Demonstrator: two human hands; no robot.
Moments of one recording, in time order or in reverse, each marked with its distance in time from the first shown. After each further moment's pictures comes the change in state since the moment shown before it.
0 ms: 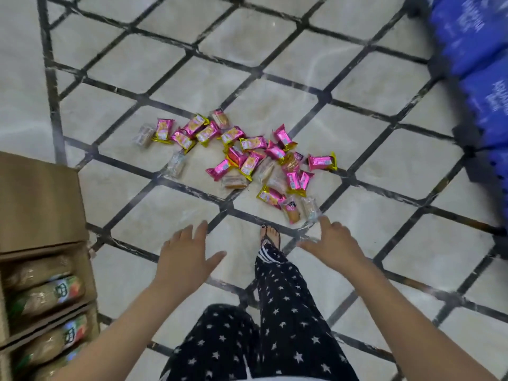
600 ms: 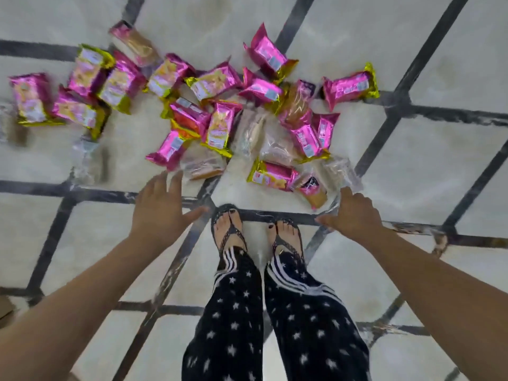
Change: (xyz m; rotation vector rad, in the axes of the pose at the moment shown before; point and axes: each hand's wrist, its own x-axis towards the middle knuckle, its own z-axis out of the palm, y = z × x) left_hand 0.440 -0.056 0.221 0.195 -0.026 0.235; right_hand 0.393 0.073 0.192 0.137 -0.080 0.321
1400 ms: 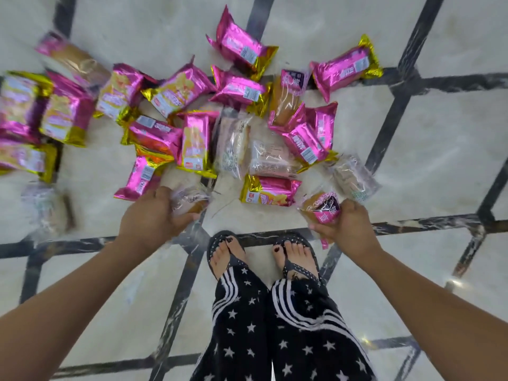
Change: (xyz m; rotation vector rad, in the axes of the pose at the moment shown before) left_hand 0.114 -0.014 0.056 -0.102 -0.110 0.006; right_hand 0.077 0.008 0.088 0.313 0.219 -0.031
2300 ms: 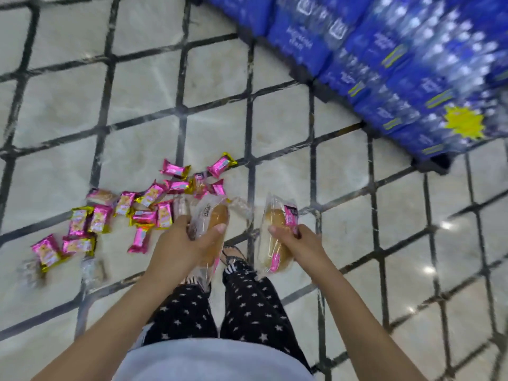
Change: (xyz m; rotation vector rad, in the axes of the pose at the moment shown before) left_hand -0.454 0.278 -0.337 -0.484 -0.019 0.220; right_hand -0.482 -0.043 -0.391 0.974 0.050 0.212
